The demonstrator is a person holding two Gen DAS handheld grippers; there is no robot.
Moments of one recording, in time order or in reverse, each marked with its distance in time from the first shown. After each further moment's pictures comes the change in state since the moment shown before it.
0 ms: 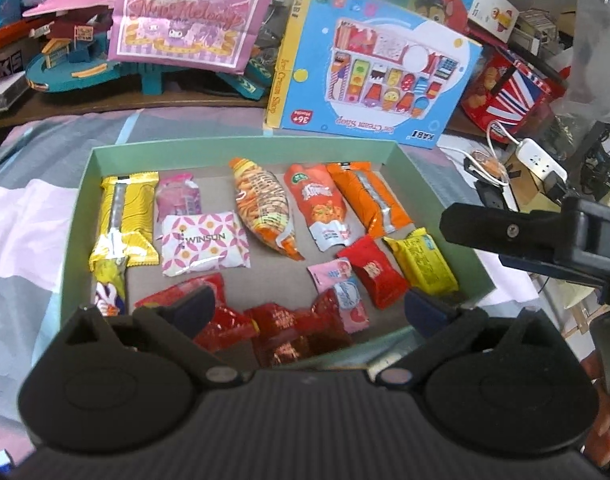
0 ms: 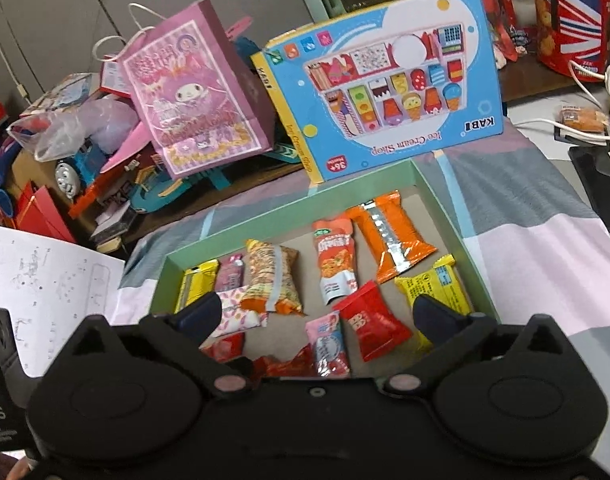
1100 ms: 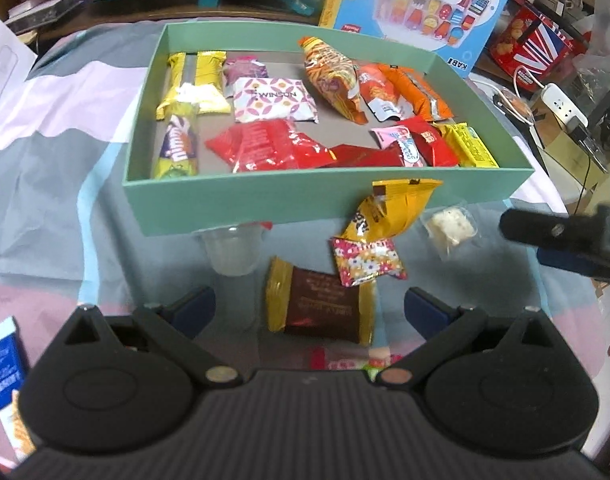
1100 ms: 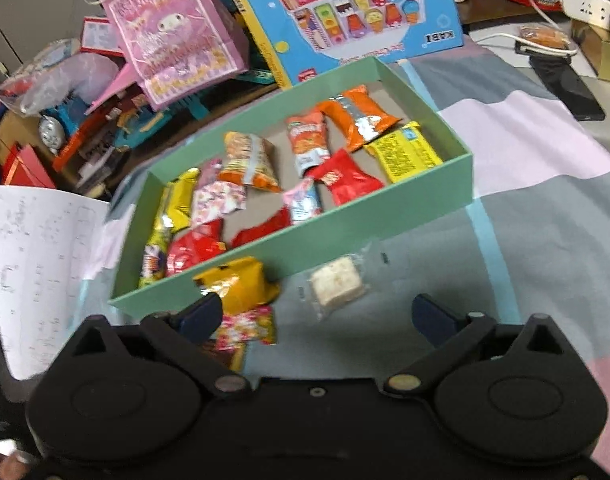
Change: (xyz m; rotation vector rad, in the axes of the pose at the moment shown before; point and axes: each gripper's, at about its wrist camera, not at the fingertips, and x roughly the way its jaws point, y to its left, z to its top) left arm -0.010 0.048 -0.102 -0.043 0.132 0.050; right arm -0.024 -0.013 -0.101 0.048 0.115 -0.072
